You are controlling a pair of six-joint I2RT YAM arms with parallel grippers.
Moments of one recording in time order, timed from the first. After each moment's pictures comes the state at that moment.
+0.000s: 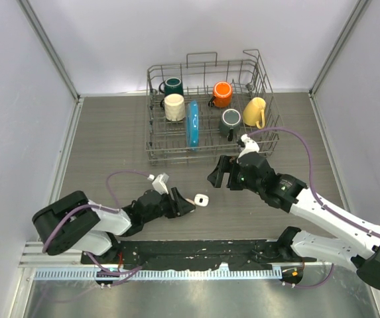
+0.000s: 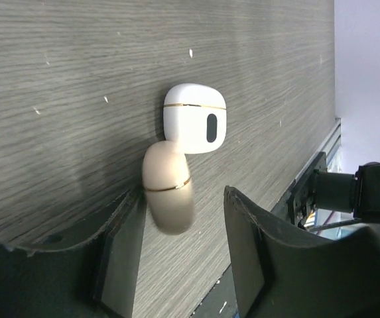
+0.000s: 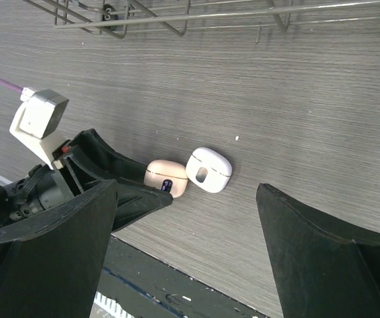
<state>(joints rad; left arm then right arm) -0.91 1.41 0.15 0.84 0.04 -1.03 0.82 0.97 0.80 -0.44 0.15 0.74</state>
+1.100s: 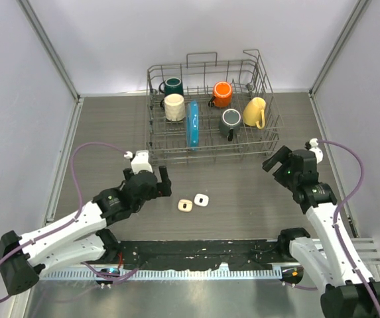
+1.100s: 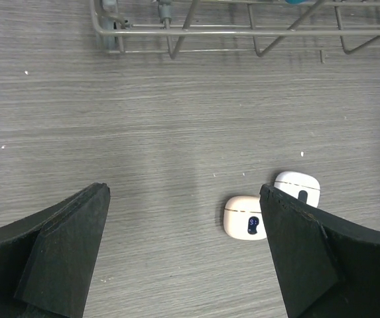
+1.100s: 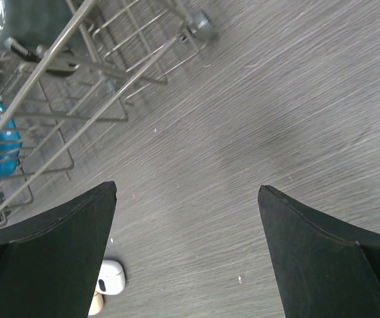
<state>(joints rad) -0.91 0.85 0.60 -0.42 -0.53 -0.72 0.15 0.75 0.65 -0.57 0.13 0.73</state>
